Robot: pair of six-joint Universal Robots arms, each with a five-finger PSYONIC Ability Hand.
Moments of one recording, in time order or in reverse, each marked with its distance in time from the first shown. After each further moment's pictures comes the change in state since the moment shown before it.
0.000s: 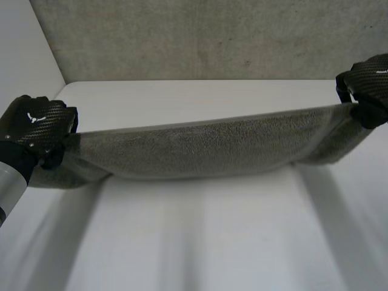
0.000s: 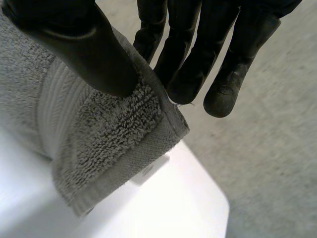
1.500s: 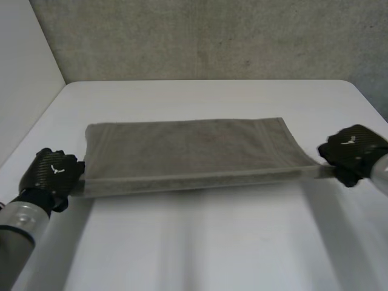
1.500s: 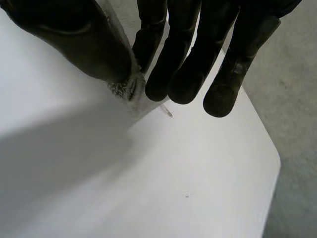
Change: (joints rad) left arm 0.117 -0.186 -0.287 0.314 0.058 0.273; right arm 0.002 0.144 0.225 -0.081 0.101 -0.271; left_hand 0.023 0.000 0.000 0.000 0.007; right_hand 0.000 0.000 0.000 0.000 0.019
